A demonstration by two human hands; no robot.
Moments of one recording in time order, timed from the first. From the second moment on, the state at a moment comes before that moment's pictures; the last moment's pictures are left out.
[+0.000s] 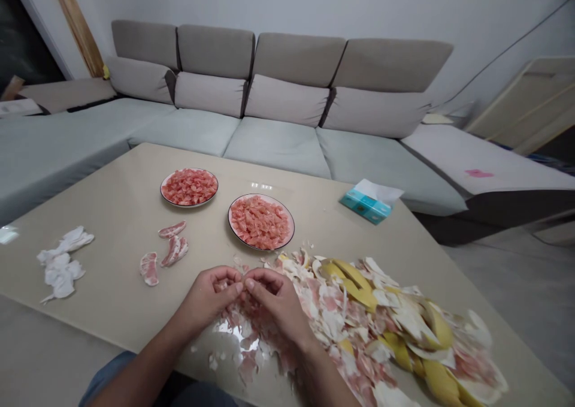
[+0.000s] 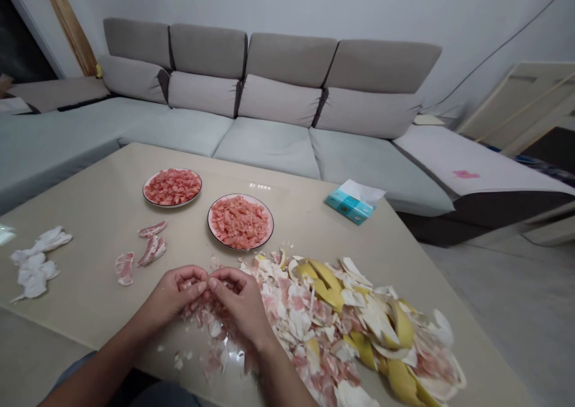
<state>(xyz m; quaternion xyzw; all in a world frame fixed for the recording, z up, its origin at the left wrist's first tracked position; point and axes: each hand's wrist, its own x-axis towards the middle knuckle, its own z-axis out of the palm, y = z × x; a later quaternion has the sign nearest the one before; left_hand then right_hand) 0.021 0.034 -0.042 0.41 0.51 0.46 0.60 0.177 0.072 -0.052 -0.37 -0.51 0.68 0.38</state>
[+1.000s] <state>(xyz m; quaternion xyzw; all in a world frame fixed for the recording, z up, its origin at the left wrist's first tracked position) 0.014 0.034 -0.033 0.28 0.39 0.50 0.72 0.178 0.075 -0.048 -0.30 -0.44 0.75 0.39</state>
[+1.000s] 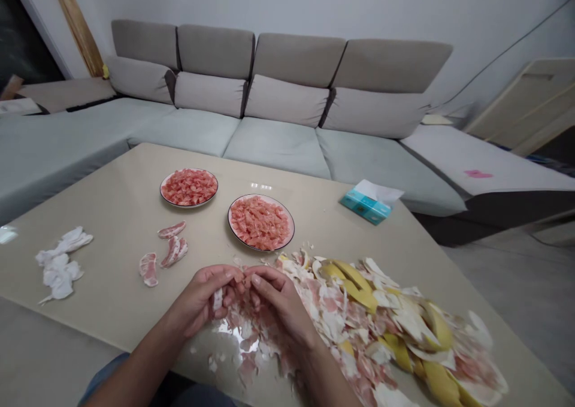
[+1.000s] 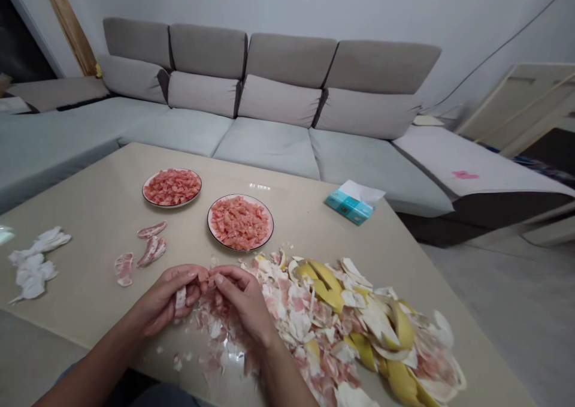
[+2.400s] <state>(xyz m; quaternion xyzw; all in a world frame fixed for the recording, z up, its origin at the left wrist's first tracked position) 0.040 0.067 0.008 0.56 0.56 0.46 0.39 0.195 0.087 -0.044 -0.36 -0.50 0.58 0.54</state>
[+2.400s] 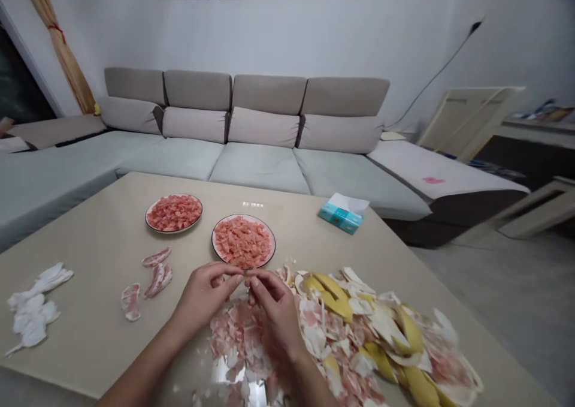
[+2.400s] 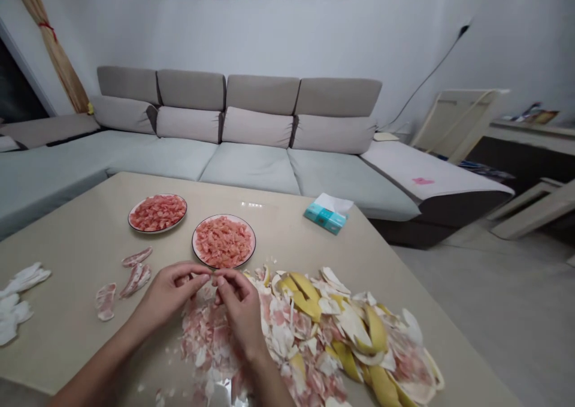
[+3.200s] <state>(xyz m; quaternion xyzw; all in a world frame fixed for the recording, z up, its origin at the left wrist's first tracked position) 0.036 0.055 -0.009 0.61 0.59 0.44 0.30 0.183 0.087 -0.053 -0.23 -0.34 0.77 0.48</state>
